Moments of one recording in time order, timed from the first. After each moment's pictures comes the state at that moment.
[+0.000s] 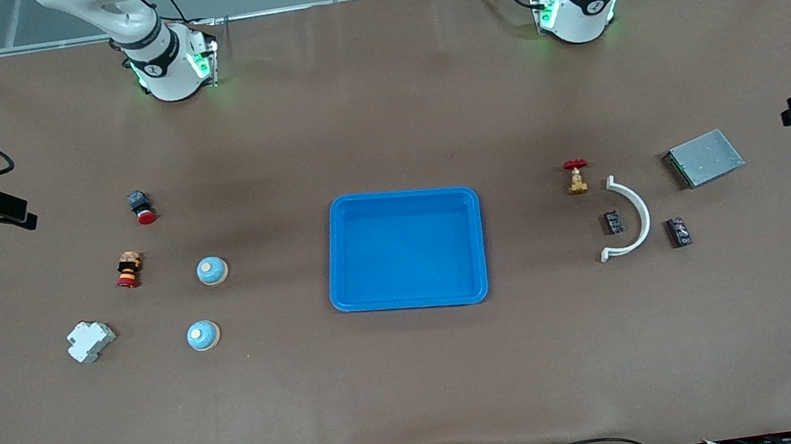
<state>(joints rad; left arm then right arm) 0.33 0.16 -0.25 -1.47 0.07 1.48 0.14 0.02 0.06 -0.08 -1.56 0.04 1.57 0.03</state>
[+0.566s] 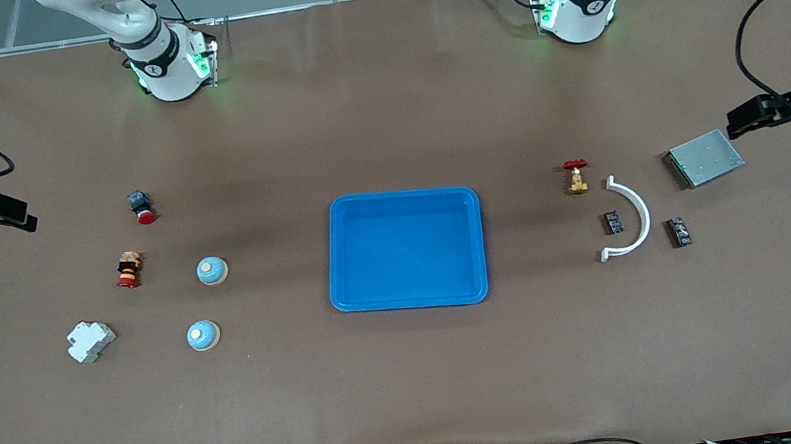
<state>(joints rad) -0.08 0.15 0.04 -1.45 0.01 1.48 -0.04 0.01 0.06 -0.07 -1.56 0.04 1.58 0.03</state>
